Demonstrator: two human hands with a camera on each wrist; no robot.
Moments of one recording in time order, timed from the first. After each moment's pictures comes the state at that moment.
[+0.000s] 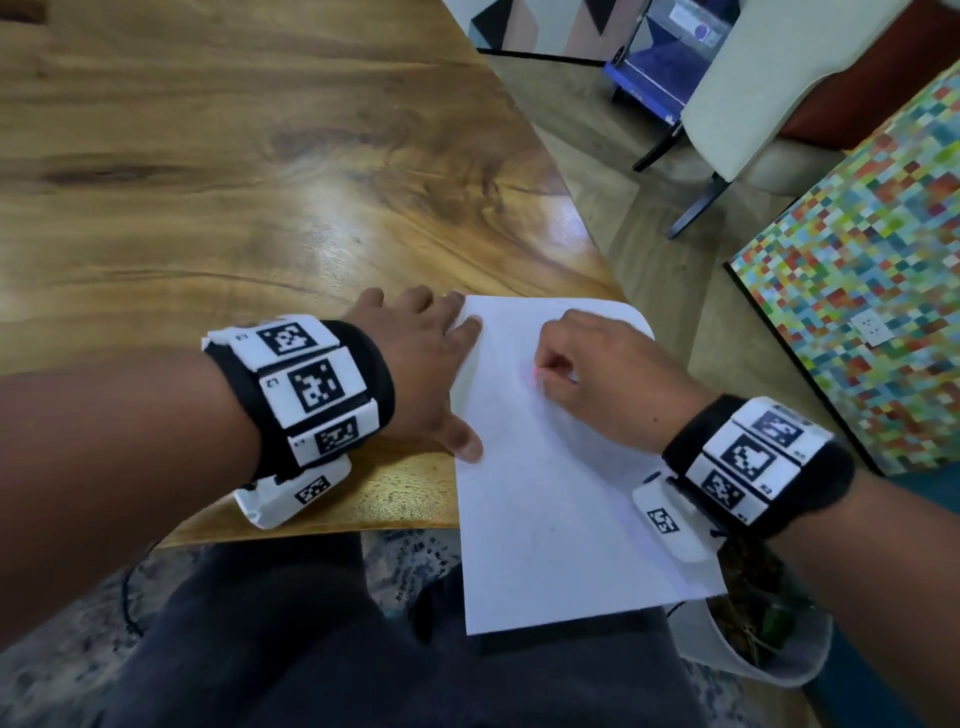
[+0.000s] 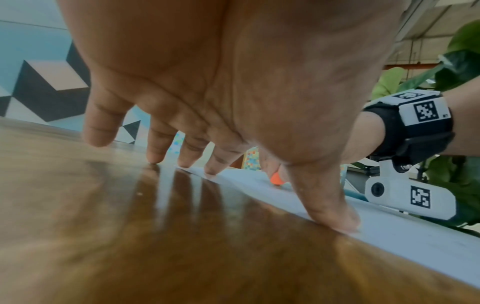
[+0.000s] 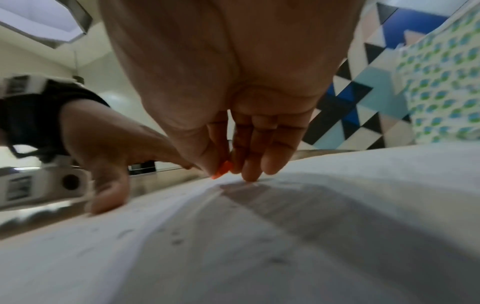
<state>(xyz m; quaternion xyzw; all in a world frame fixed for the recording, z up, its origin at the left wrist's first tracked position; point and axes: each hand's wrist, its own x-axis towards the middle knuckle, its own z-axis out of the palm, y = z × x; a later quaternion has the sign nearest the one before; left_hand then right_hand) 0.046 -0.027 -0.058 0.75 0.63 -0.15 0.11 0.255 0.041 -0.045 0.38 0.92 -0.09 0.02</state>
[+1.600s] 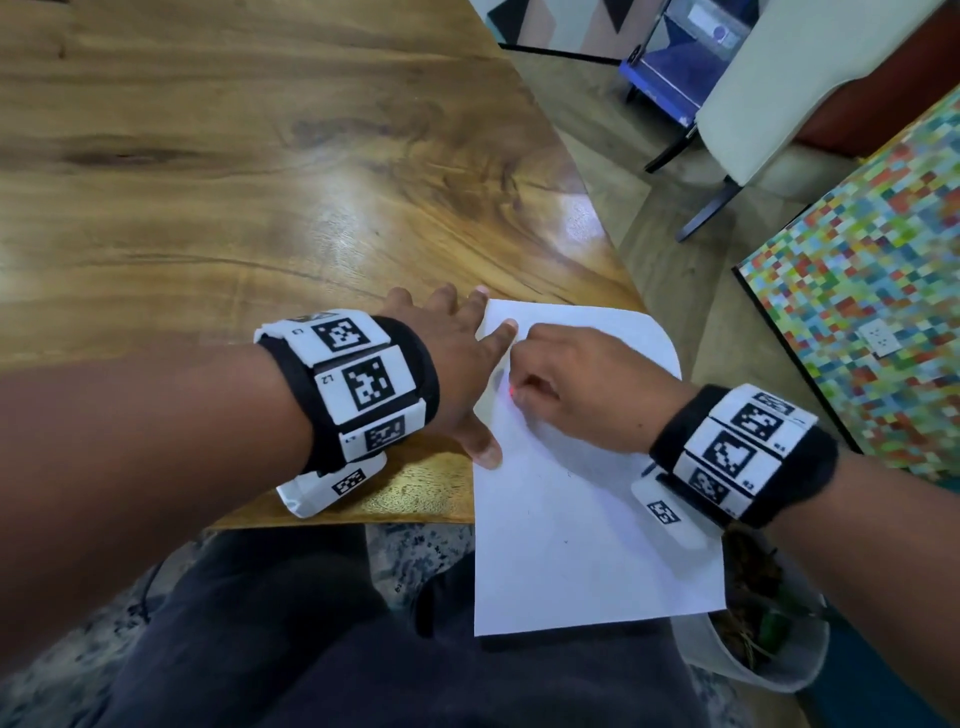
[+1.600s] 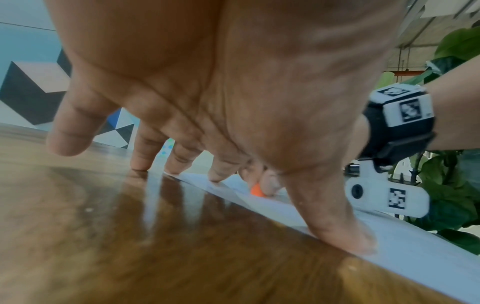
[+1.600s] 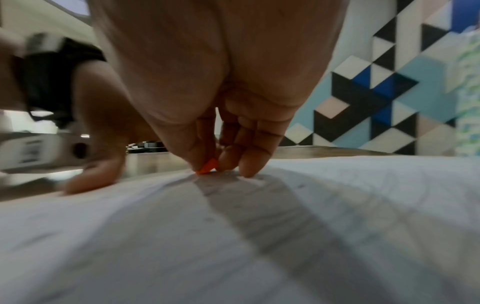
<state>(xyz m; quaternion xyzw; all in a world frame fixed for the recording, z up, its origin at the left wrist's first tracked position) 0.059 -0.023 -0.059 0.74 0.63 -0.18 0.11 0.232 0.033 -0.046 0.27 0.96 -0.10 0.07</state>
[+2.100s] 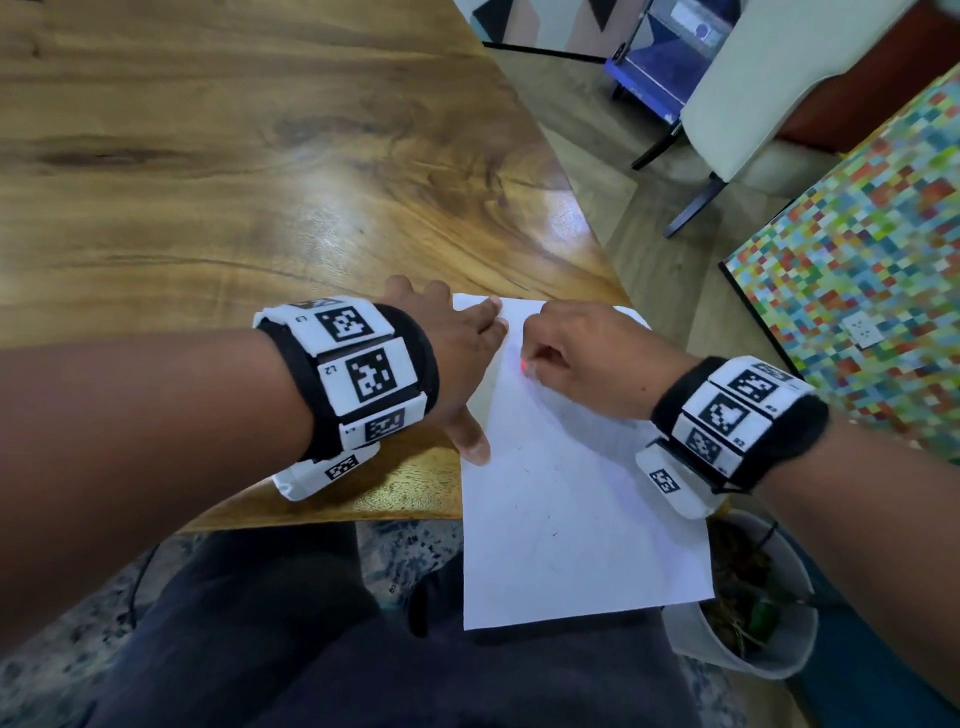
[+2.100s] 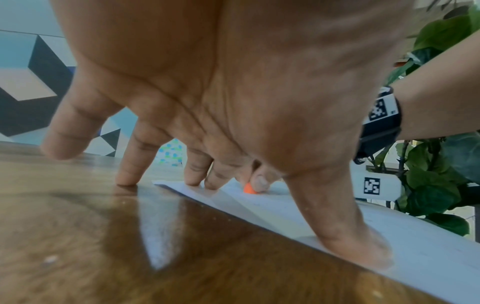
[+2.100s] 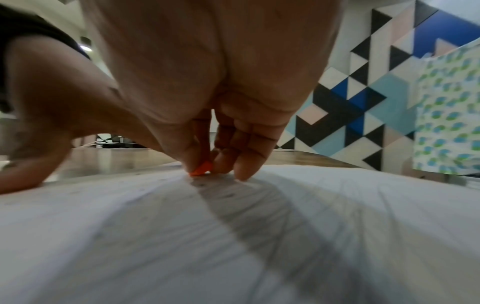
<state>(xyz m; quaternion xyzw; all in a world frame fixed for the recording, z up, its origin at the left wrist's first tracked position) 0.068 -0.018 -0.042 0.76 0.61 -0.22 0.08 0.246 0.060 -0.046 0.31 0.95 -0.08 0.07</state>
